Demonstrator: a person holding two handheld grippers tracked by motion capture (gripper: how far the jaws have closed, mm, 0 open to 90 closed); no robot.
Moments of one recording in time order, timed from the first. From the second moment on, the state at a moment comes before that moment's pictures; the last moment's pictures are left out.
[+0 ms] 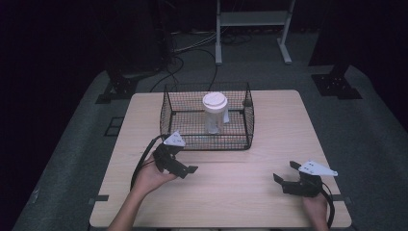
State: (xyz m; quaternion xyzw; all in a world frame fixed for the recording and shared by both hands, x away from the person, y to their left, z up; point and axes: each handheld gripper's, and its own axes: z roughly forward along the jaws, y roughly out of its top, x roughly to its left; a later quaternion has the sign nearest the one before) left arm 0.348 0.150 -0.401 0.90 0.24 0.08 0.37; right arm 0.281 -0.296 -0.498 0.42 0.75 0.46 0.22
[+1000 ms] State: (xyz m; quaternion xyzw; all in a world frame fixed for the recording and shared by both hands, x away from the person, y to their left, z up) left arm 0.320 0.168 -0.428 0.88 0.25 0.10 0.39; right arm 0.281 -0.296 -0.498 0.42 0.75 0.46 0.23
